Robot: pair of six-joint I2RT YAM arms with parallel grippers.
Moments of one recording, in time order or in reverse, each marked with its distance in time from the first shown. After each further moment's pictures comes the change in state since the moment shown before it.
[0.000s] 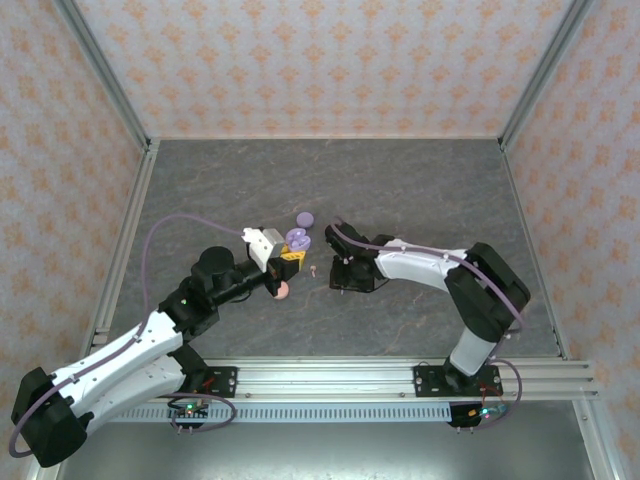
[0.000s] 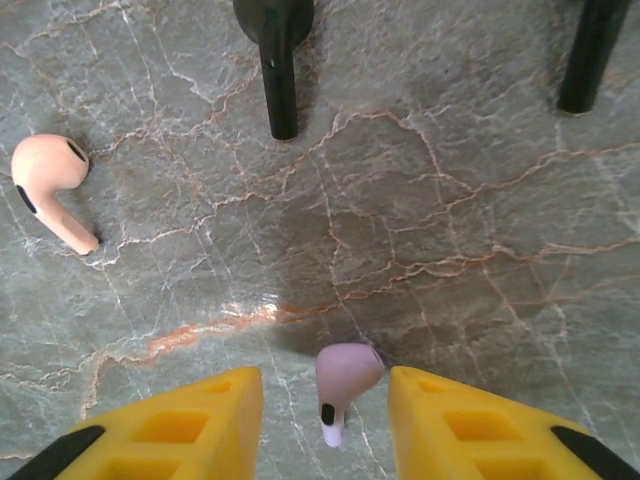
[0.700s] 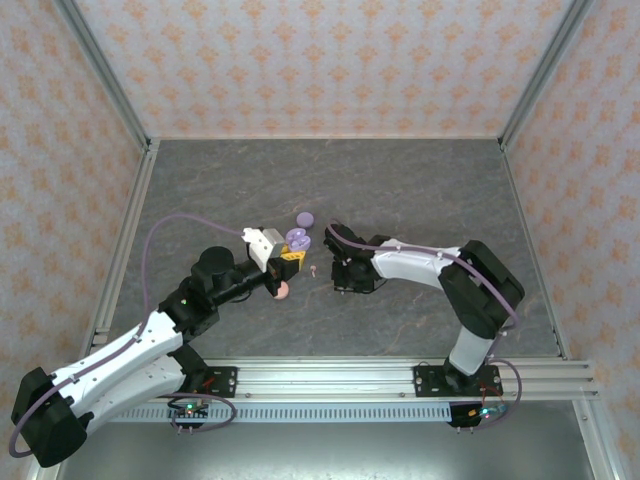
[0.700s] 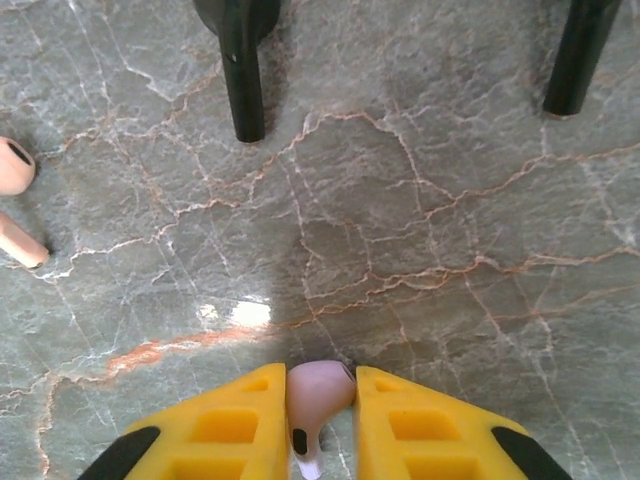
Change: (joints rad) left arm 0.000 0.000 0.000 0.000 0.000 0.000; right arm 0.006 0.021 0.002 -0.006 0.035 -0.012
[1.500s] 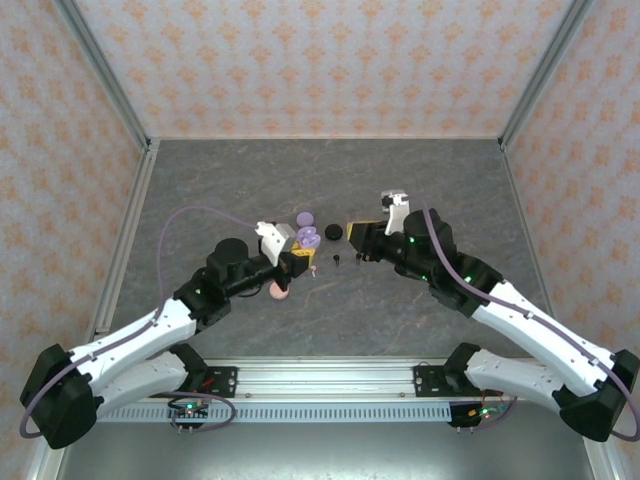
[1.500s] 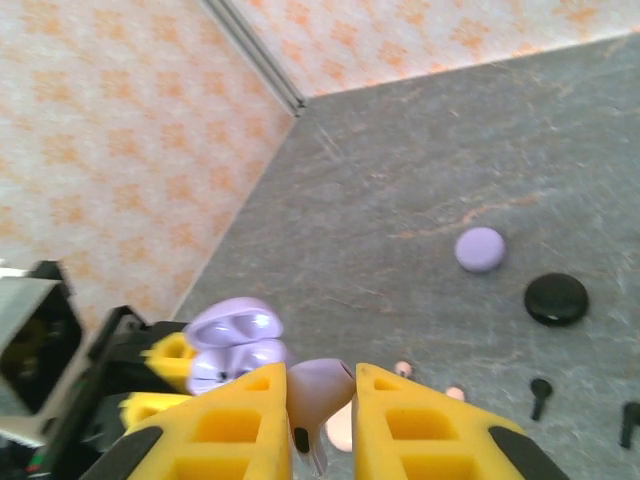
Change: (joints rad) left arm 0.000 0.156 0.039 0.074 0.034 -0.029; right arm 0.001 -0.783 -0.056 0.231 0.024 -0.199
